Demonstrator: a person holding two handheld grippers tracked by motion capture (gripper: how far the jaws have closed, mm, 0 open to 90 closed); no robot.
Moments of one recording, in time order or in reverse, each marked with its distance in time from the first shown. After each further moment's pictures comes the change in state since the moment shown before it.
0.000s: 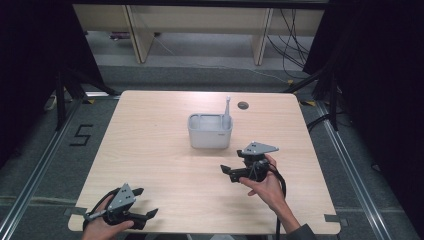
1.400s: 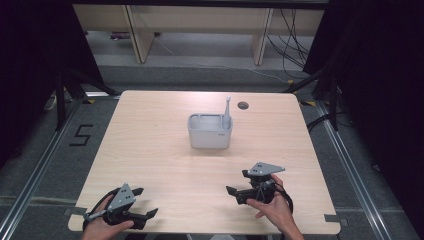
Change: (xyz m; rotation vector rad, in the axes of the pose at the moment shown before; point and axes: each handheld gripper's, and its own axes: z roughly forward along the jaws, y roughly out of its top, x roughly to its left) left arm -0.001 0.000 0.000 -0.004 0.008 -0.002; right arm 0.014 -0.047 -0.021 0.058 0.023 0.000
